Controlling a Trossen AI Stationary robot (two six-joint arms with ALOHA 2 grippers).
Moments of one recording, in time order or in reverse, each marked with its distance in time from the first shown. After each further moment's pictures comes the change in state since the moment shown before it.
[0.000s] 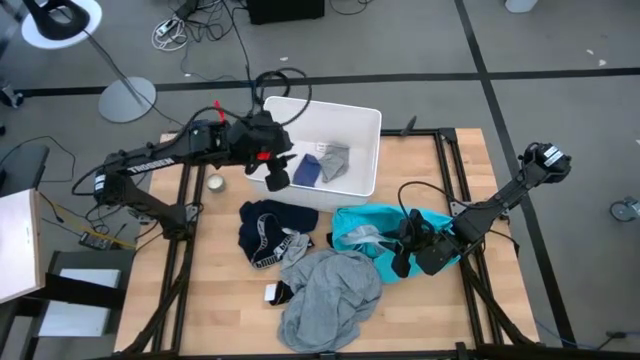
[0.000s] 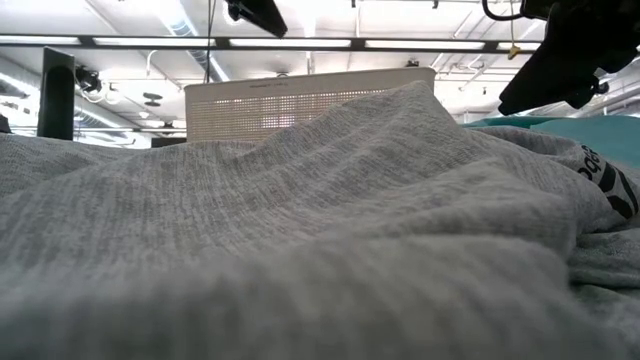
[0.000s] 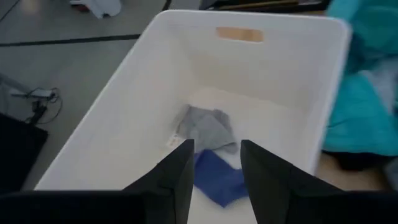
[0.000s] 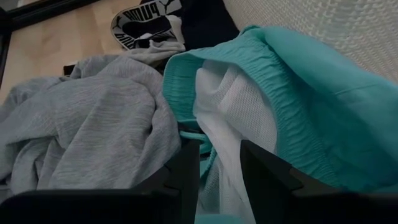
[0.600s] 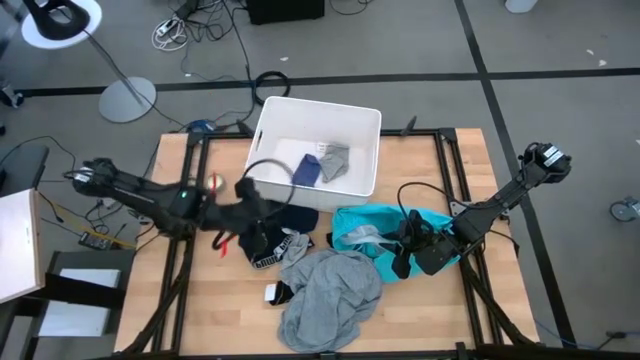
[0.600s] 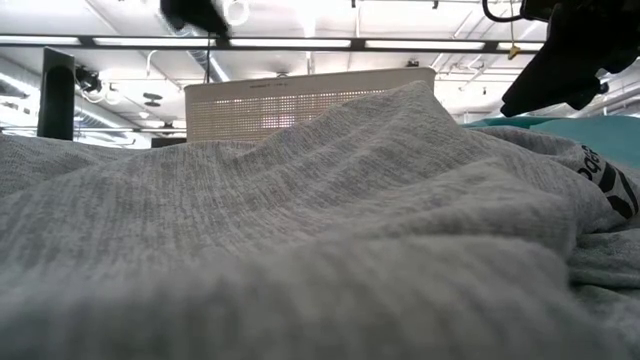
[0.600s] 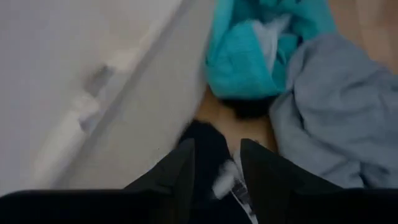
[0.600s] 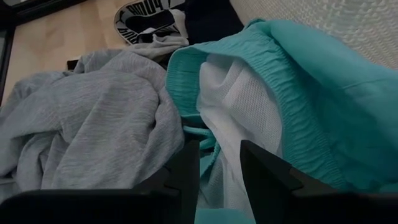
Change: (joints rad) left arm -0.501 -0.259 -0.541 0.193 -0.224 -0.454; right arm 0.000 0.000 0.000 -0.002 -0.025 -0.001
